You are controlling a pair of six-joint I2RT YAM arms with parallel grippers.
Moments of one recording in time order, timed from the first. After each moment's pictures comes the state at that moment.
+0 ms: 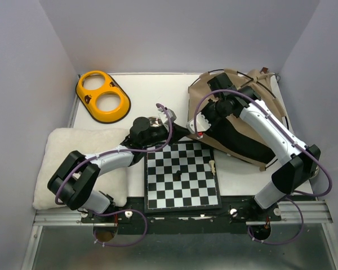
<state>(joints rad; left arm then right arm) -0.65 1.45 0.66 0.79 0.59 -0.19 0.54 1.60 1.65 -1.11 -0.29 -1.83</state>
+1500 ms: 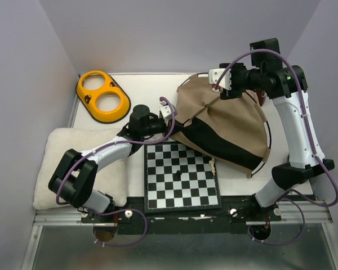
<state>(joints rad) -0.56 1.47 0.81 0.51 0.69 0.02 0.39 1.62 2.20 -1.26 -0.43 -1.38</state>
